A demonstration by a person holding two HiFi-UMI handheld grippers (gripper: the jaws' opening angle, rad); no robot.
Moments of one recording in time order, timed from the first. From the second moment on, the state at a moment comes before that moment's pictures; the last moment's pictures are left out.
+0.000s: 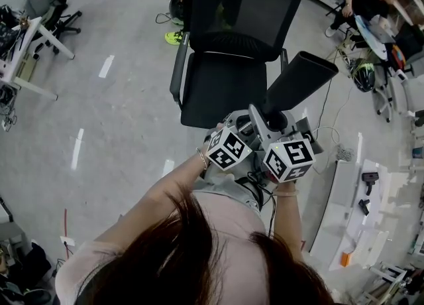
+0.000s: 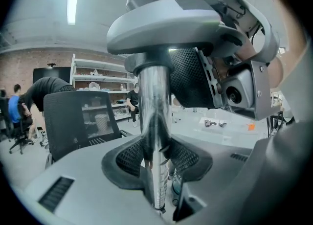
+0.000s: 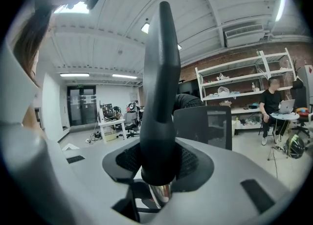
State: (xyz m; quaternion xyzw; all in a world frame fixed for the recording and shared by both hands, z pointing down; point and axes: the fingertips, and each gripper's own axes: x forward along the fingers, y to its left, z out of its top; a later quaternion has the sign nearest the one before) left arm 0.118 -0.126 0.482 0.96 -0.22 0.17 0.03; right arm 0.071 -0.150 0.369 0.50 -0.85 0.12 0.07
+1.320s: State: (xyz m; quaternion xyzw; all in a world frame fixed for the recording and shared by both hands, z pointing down) left arm 0.124 -0.113 0.480 0.96 -0.21 0.16 0.03; right arm 0.076 -0.134 0.372 0.47 -0.86 0.16 0.13
